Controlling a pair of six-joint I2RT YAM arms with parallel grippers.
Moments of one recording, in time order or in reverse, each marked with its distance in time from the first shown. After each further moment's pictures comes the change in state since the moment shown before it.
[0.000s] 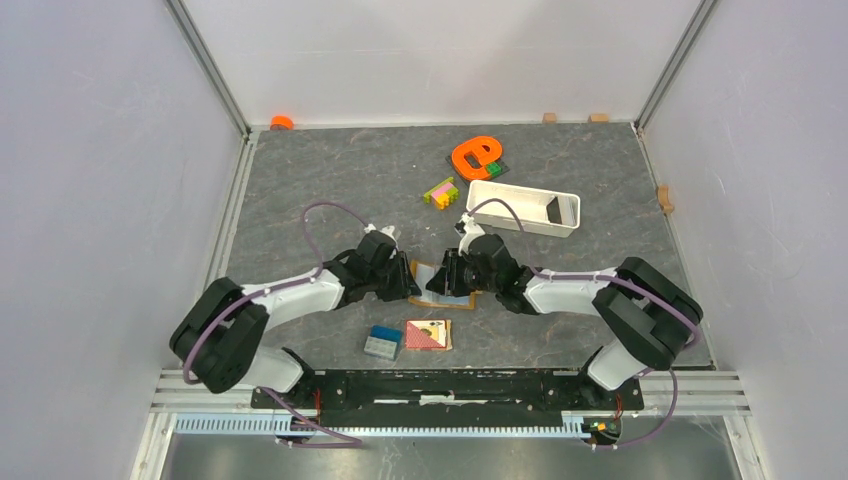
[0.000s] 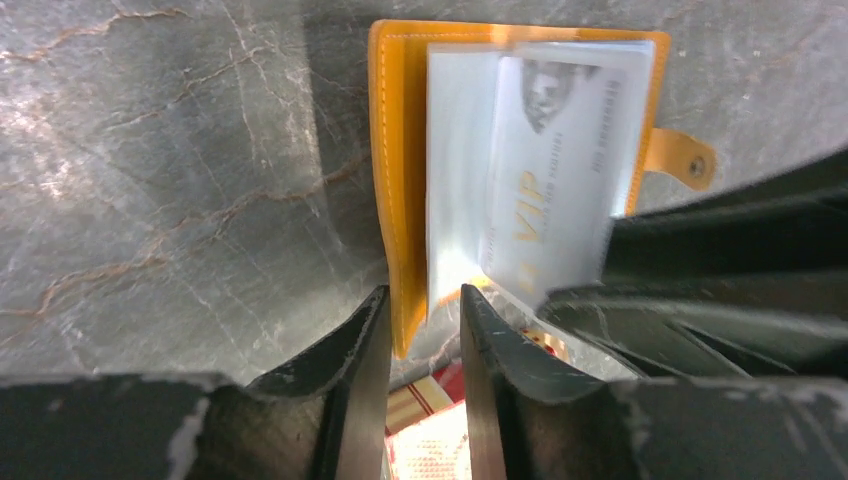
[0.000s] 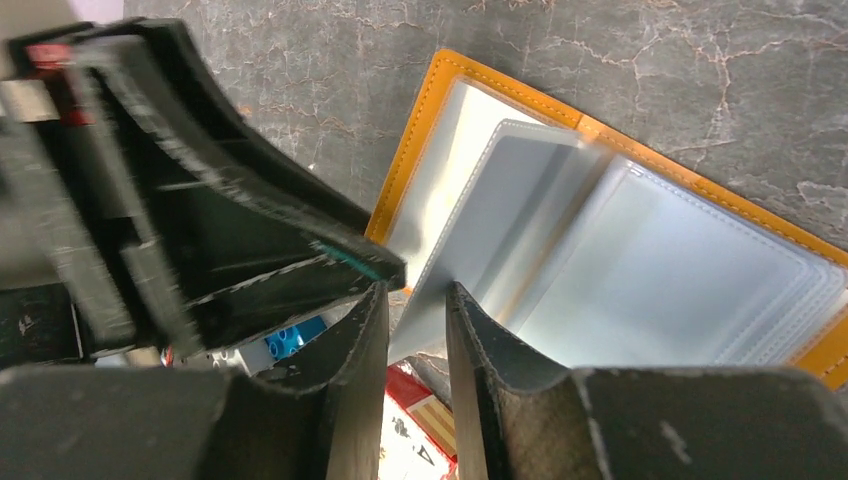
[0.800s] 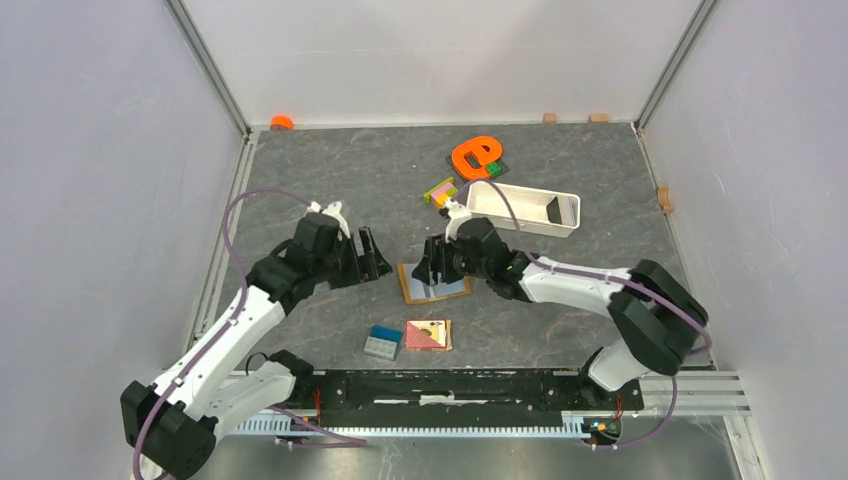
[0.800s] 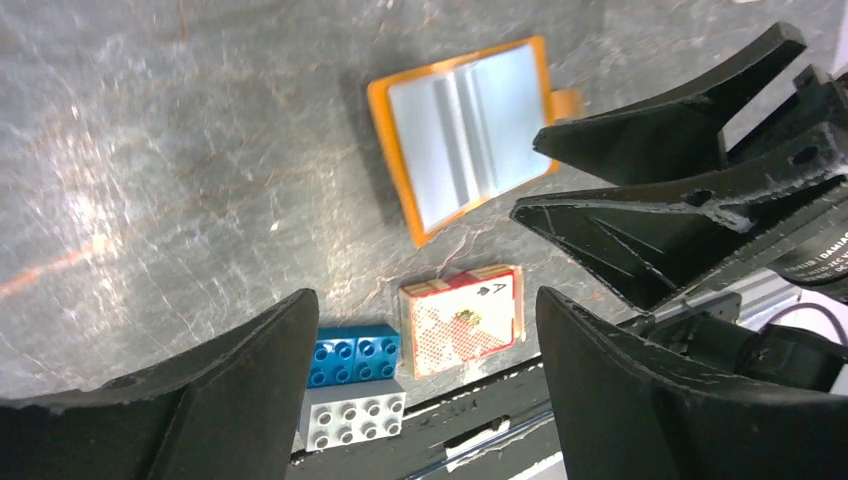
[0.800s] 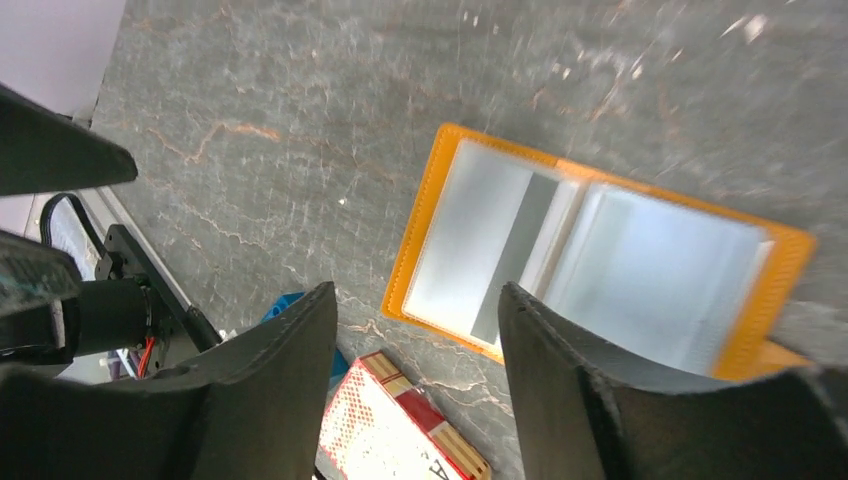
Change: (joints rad) left arm 0.176 -0.509 0.148 -0.570 -0.045 0.098; right arm 0.030 0.010 0.174 -0.159 0.038 -0.144
